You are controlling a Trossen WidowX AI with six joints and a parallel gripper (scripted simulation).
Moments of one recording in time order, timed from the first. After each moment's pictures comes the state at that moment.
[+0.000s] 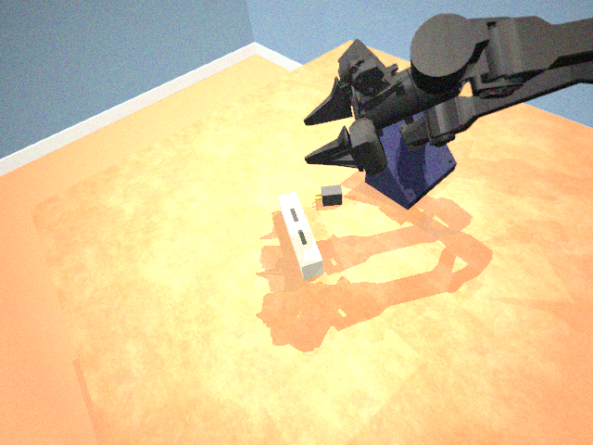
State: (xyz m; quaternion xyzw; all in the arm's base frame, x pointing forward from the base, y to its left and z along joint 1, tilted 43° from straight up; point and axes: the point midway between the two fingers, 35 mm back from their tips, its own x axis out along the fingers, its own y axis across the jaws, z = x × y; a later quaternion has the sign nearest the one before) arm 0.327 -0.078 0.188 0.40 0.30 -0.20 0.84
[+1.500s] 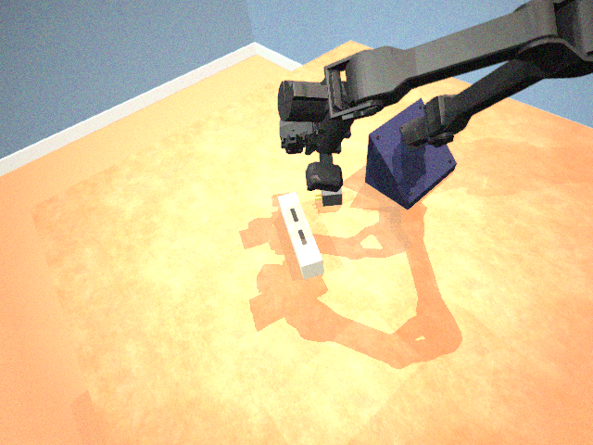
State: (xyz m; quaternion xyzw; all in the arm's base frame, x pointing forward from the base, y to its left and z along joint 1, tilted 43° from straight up) arm 0.281 -0.053 0.018 0.35 0.64 -0.07 0.68
